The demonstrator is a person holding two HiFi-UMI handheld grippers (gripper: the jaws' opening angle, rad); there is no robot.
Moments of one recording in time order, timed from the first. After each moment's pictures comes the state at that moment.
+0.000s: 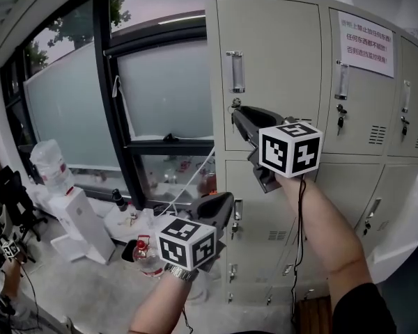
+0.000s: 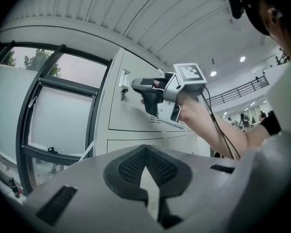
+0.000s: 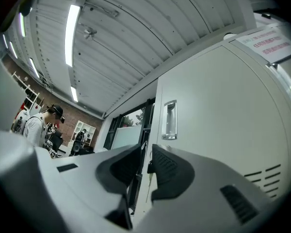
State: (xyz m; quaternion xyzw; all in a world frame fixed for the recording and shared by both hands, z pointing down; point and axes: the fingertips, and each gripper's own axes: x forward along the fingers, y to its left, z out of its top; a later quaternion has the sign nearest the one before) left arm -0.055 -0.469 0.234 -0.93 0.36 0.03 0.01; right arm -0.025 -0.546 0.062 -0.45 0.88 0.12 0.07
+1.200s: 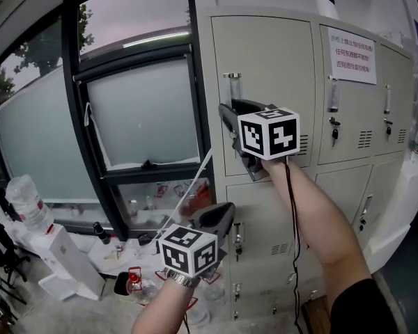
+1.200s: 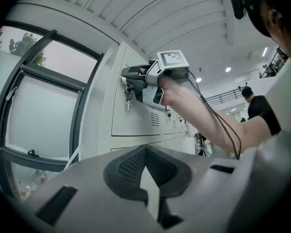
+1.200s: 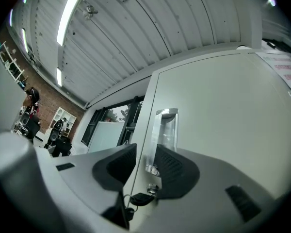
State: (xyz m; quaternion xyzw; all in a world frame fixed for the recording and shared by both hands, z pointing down) left arm -0.069 -0.521 0.215 -0.97 0.25 0.03 0.02; right arm -0.041 -0.615 0.000 -0.55 0.82 0.16 0.05
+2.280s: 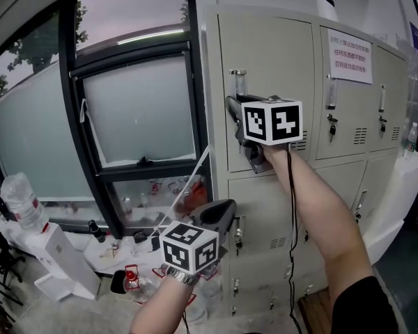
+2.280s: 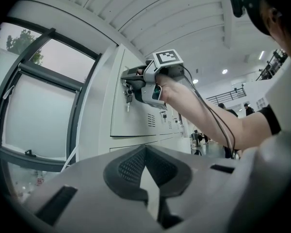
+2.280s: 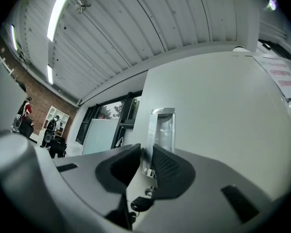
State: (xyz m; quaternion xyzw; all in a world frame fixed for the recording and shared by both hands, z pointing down) left arm -0.082 -0.507 0.214 -0.97 0.23 0.03 0.02; right arm -0.039 -0.608 -0.009 -0.59 0.79 0.13 0.04
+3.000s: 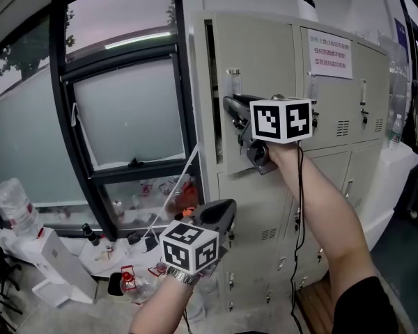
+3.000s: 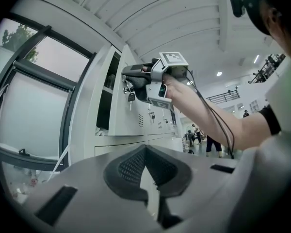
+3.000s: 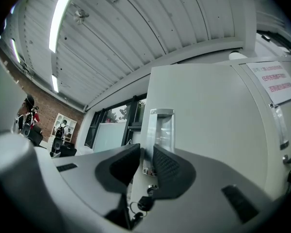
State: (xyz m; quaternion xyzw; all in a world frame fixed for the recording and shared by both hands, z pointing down) left arm -0.077 -0.460 0.215 -0.98 0.20 0.02 0.02; right arm -0.041 -0.543 -0.009 -0.56 0.82 0.11 0.05
